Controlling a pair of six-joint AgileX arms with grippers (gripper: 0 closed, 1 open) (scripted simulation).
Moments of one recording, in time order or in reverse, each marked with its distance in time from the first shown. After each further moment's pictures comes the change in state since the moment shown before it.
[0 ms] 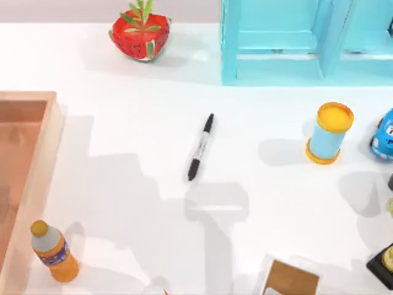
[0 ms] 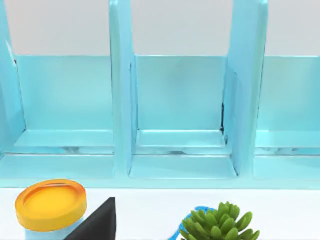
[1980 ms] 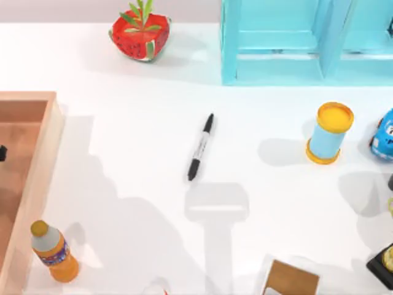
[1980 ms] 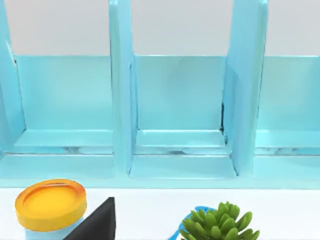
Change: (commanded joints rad) left arm 0.005 0.053 -0.170 0.221 0.000 0.005; right arm 0.000 0.000 0.000 0.000 0.000 0.000
